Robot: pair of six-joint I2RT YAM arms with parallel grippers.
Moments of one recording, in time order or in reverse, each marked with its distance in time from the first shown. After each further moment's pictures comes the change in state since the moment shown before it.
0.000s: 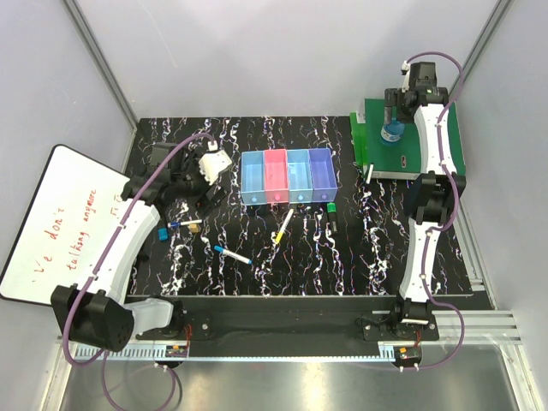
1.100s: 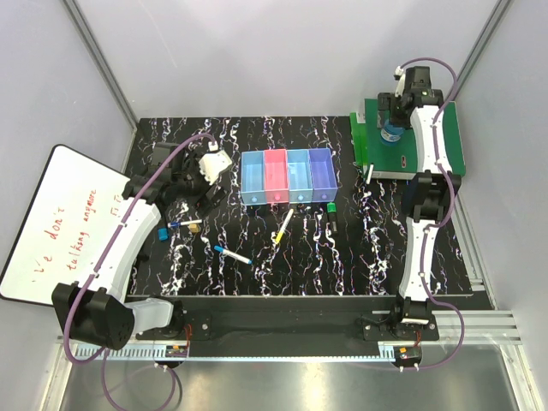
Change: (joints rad) left arm 0.000 0.011 0.000 -0.002 -0.026 0.003; right arm 0.005 0.060 0.048 -0.034 -0.124 0.028
